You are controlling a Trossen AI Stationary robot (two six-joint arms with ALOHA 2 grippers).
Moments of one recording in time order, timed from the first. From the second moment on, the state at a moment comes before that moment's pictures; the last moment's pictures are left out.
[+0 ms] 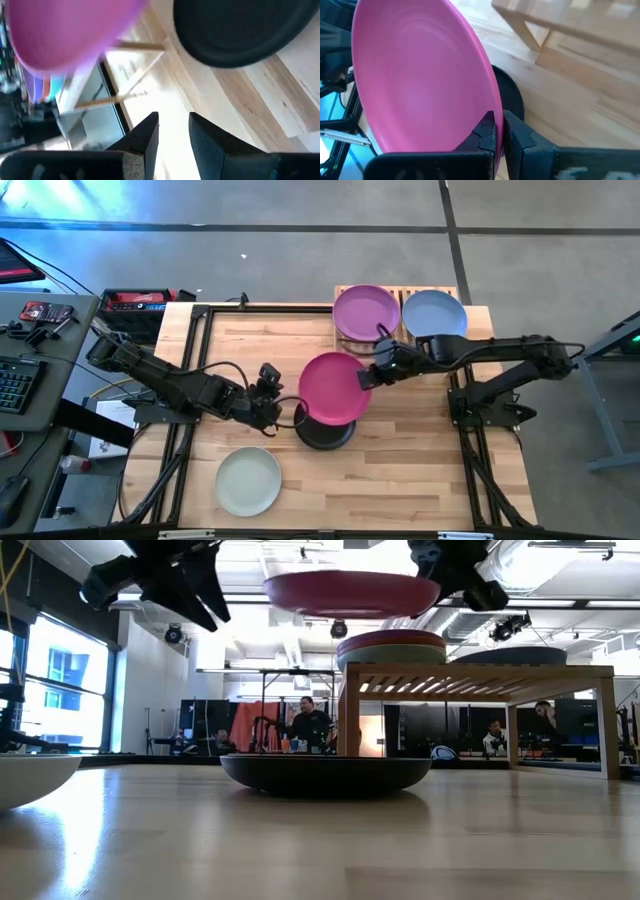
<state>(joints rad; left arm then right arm) -0.36 1.34 1.04 -0.75 -0.71 0.54 -0.01 1.33 1.21 -0.78 0.11 1.10</state>
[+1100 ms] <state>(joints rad) -0.09 1.34 1.04 -0.79 -0.74 0.17 -0.83 0.87 1.21 -0.96 0.10 0.62</state>
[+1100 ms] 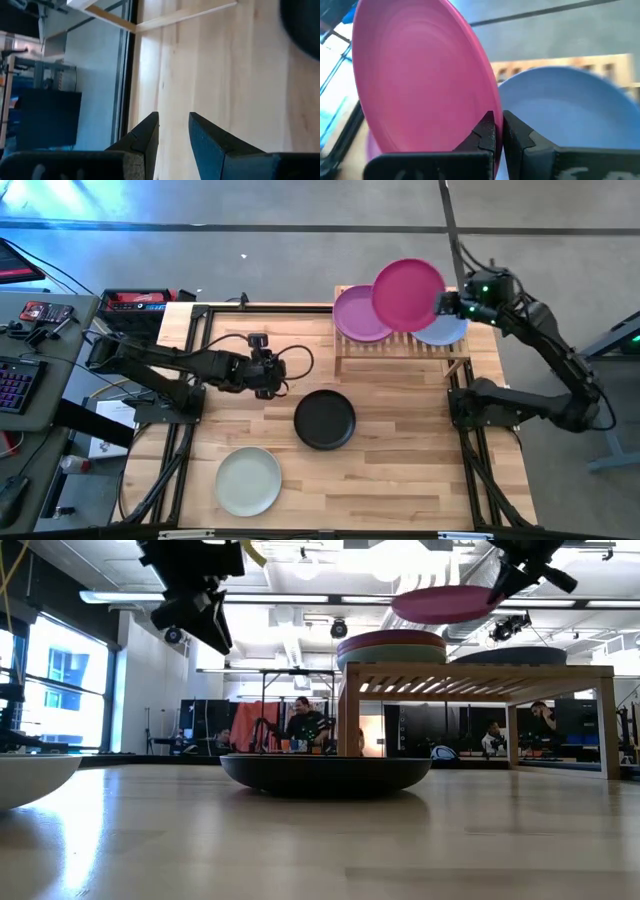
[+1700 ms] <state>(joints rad) 0.09 1.34 1.04 -0.79 -0.74 0.11 -1.14 0.81 1.21 -1.07 0.17 0.64</state>
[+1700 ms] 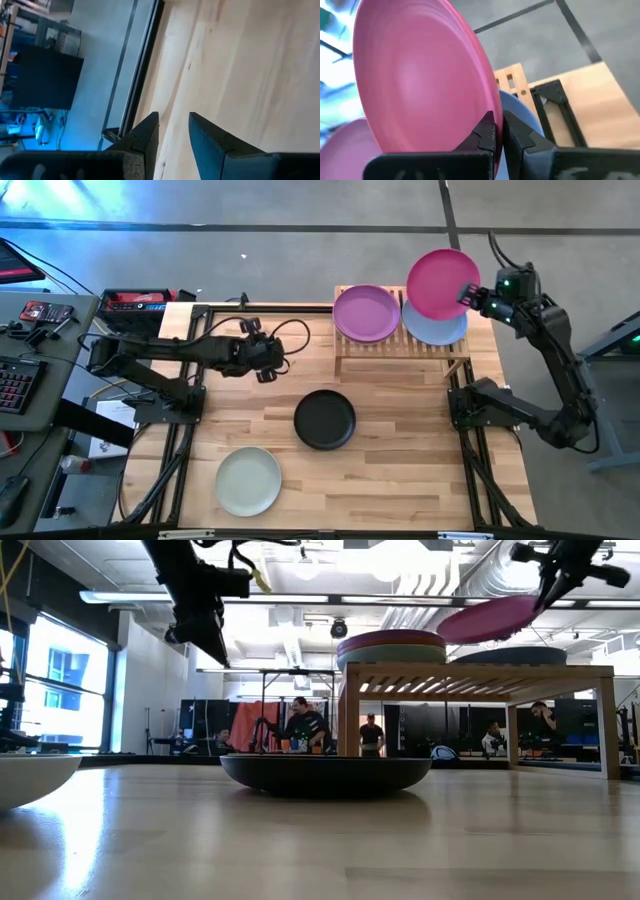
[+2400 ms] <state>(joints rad) 0.17 1.34 1.04 -0.79 -0.58 0.16 -1.14 0.74 1.21 -1.36 0.10 1.00</state>
